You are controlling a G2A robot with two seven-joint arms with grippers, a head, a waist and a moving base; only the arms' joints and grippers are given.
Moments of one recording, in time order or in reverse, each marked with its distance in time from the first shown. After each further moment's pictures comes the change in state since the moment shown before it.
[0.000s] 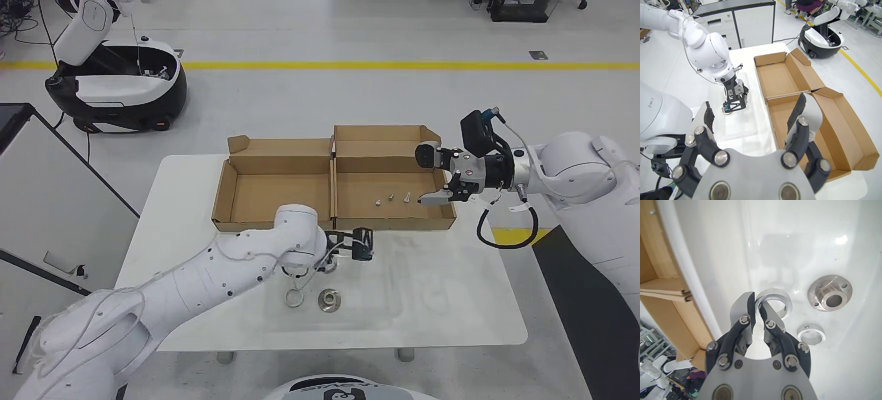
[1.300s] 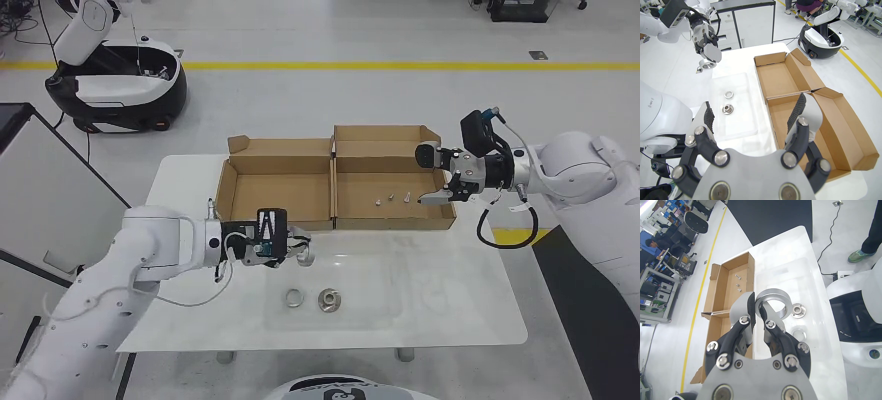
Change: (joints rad) left arm 0.560 0.325 -0.843 -0.422 0.079 -0.442 0.811; right arm 0.000 0.000 0.000 0.000 0.000 0.000 0.000
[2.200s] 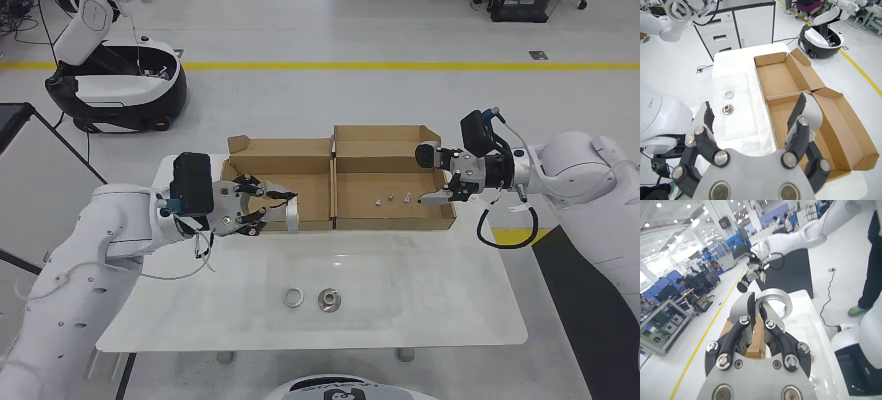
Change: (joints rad) left arm -0.044 0.009 -0.099 0.080 -0.185 0.000 0.477; right arm 0.000 0.000 0.000 0.000 0.000 0.000 0.000
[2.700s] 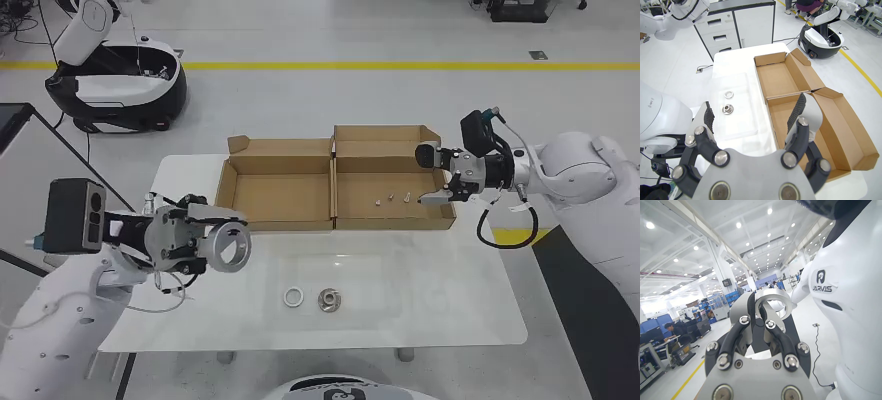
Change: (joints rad) left arm 0.168 0.104 -0.034 -0.095 0.030 0.000 0.626; right arm 0.000 0.000 0.000 0.000 0.000 0.000 0.000
